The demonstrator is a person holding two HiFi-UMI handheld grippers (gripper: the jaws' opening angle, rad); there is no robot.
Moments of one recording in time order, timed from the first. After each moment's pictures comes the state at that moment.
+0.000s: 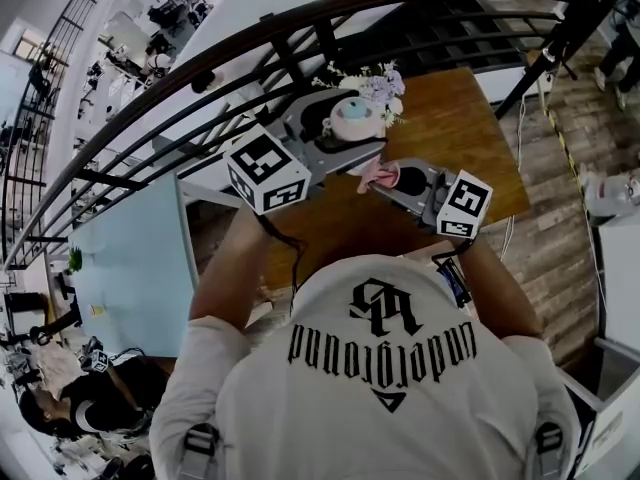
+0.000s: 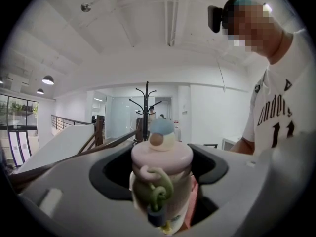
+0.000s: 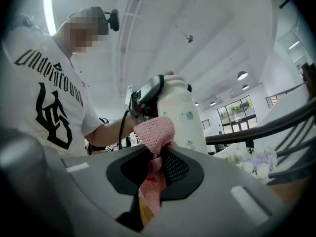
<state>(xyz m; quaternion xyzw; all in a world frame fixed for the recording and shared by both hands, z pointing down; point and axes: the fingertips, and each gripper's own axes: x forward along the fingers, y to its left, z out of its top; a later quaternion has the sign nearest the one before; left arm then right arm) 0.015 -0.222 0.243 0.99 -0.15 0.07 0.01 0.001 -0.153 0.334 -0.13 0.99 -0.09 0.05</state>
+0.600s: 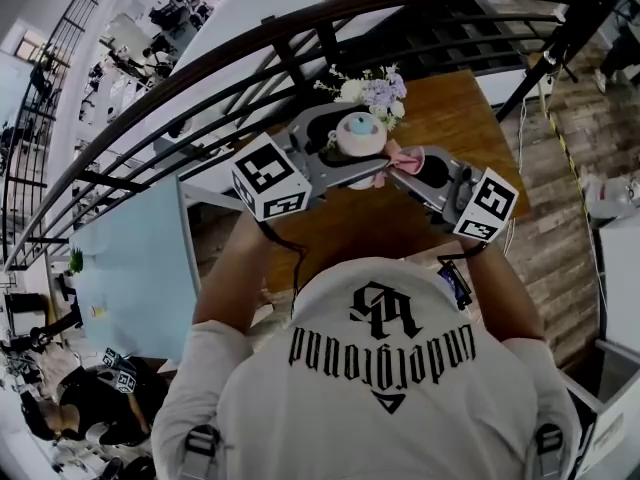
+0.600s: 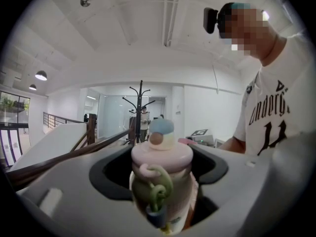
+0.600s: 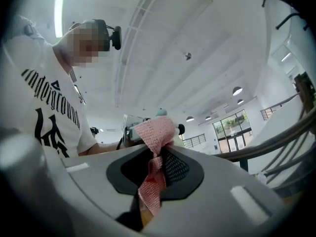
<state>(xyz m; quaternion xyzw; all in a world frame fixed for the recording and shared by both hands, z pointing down) 0.019 -0.204 0.252 0.99 -0.10 0.07 0.01 0.029 -0.164 0.270 -0.17 0.98 -0.06 0.12</state>
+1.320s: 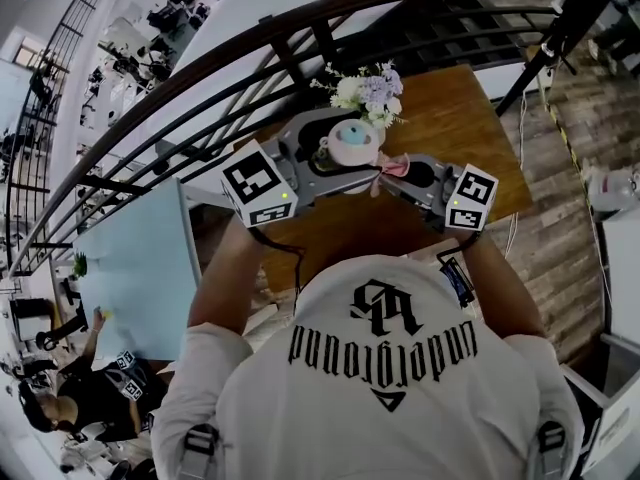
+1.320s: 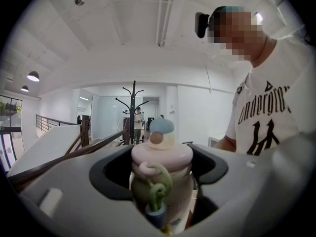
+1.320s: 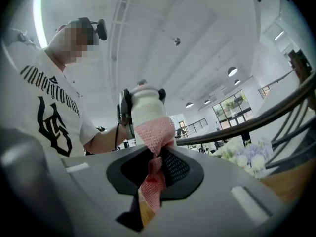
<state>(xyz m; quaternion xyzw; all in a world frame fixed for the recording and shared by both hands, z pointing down) 0.016 -0.184 0.244 1.00 -0.07 0.07 -0.01 0.022 -0.168 0.343 -0.15 0.98 -0.14 0.08</state>
